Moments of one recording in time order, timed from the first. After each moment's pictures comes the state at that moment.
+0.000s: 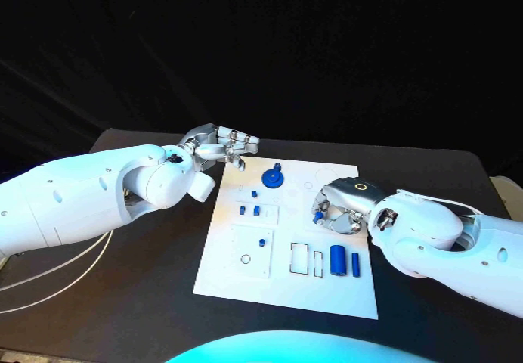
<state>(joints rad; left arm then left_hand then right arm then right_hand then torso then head) 1.22 -0.91 -0.02 1.55 -0.16 -0.23 0.14 1.50 -0.15 0.33 0.16 0.06 1.03 0.18 0.12 0.07 1.09 0.11 0.24 0.13 1.18 0.03 1.02 0.38 0.18 1.12 0.11 0.74 0.74 1.18 -0.86 -0.13 1.75 -1.74 -0.22 -0.30 1.33 -0.10 0.43 -0.02 0.19 1.15 0.12 0.13 0.11 1.15 0.05 0.30 0.11 1.47 -0.02 1.42 1.31 0.05 1.47 0.09 1.41 1.31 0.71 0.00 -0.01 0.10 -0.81</state>
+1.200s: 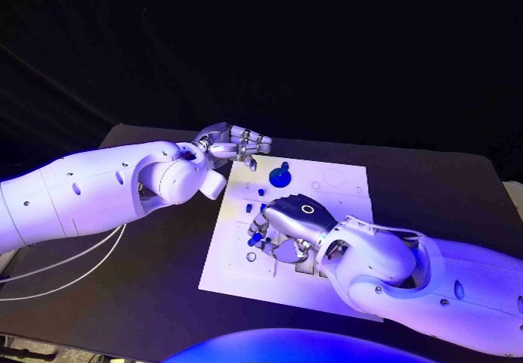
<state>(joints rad) 1.22 -0.89 -0.02 1.54 -0.16 -0.22 0.13 1.50 -0.15 0.33 0.16 0.06 1.03 0.18 0.12 0.07 1.09 0.11 0.24 0.13 1.18 0.03 1.02 0.38 0.18 1.12 0.11 0.74 0.73 1.11 -0.66 -0.13 1.87 -1.77 -0.34 -0.28 1.33 -0.10 0.44 -0.03 0.19 1.15 0.12 0.13 0.11 1.15 0.05 0.30 0.11 1.47 -0.02 1.42 1.31 0.05 1.46 0.09 1.43 1.31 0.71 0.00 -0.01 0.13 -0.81</state>
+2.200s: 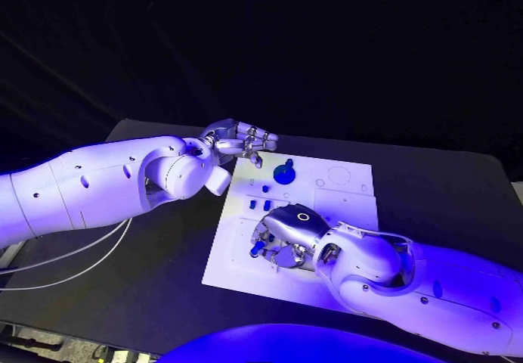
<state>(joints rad) 1.22 -0.89 -0.02 1.54 -0.16 -0.22 0.13 1.50 -0.15 0.33 0.16 0.06 1.02 0.18 0.12 0.07 1.09 0.11 0.24 0.13 1.18 0.03 1.02 0.38 0.18 1.12 0.11 0.74 0.73 1.06 -0.60 -0.14 1.77 -1.75 -0.29 -0.26 1.33 -0.10 0.44 -0.02 0.20 1.15 0.12 0.13 0.12 1.15 0.05 0.30 0.11 1.47 -0.02 1.42 1.31 0.05 1.47 0.08 1.43 1.31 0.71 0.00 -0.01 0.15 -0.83</state>
